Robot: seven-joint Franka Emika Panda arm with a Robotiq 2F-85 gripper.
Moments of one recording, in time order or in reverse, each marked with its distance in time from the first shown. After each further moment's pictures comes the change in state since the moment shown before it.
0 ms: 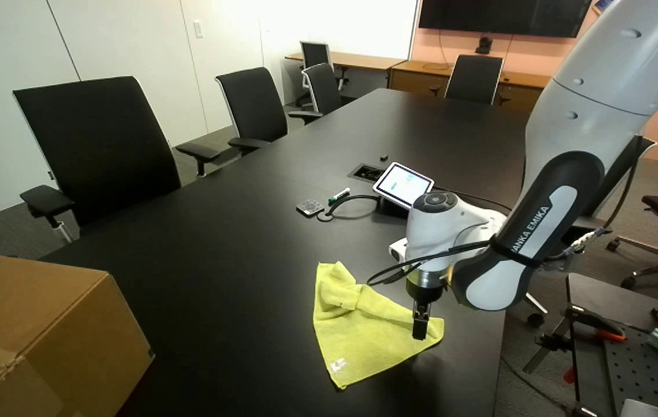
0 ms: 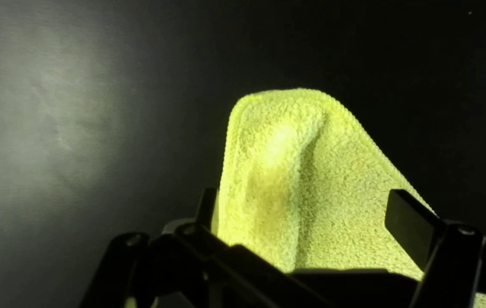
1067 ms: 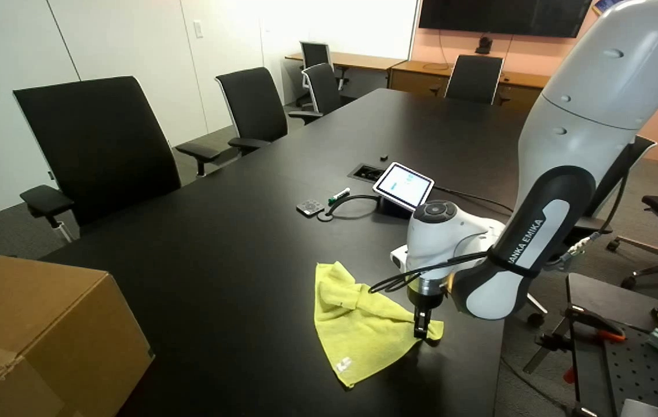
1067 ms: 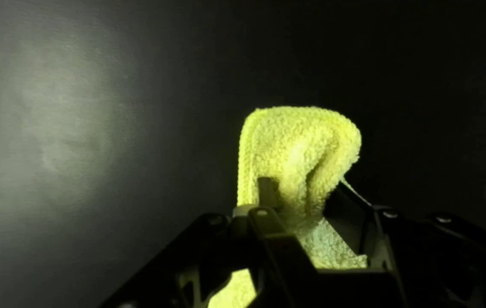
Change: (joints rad) arm 0.020 0.045 -0.018 0.010 0.001 0.027 0.028
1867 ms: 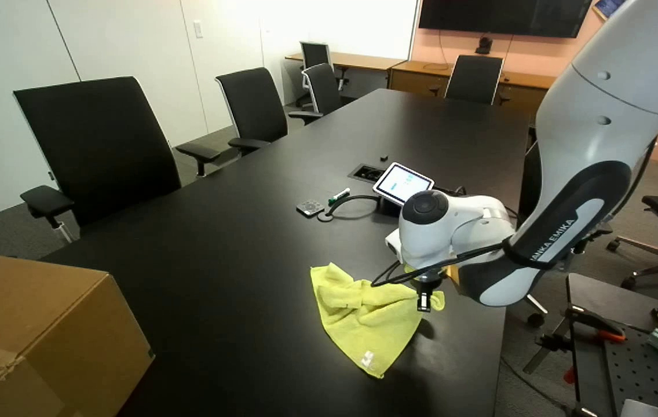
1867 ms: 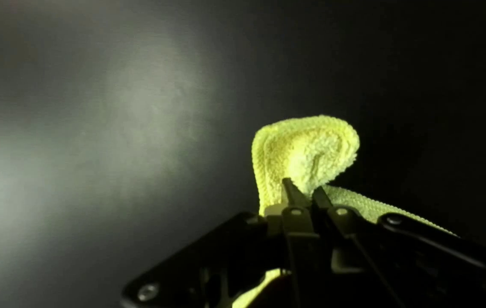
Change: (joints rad) arm 0.265 -0.075 -0.251 0.011 -0.225 -0.162 0.175
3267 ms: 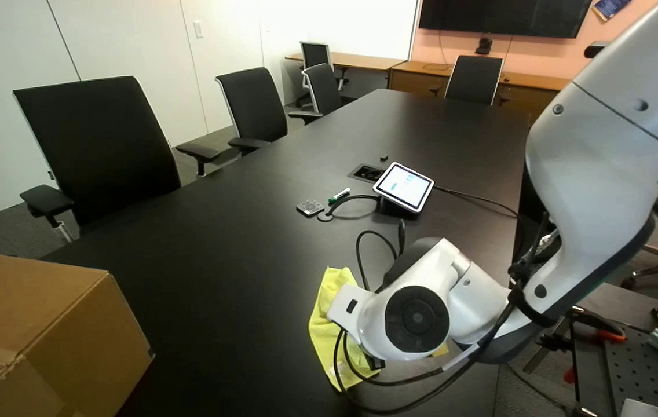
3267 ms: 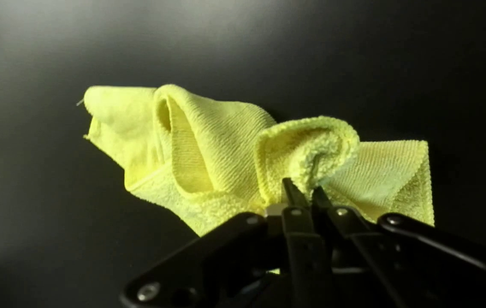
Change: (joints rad) arm 0.117 0.094 0.165 0.234 -0.676 -0.042 0.388
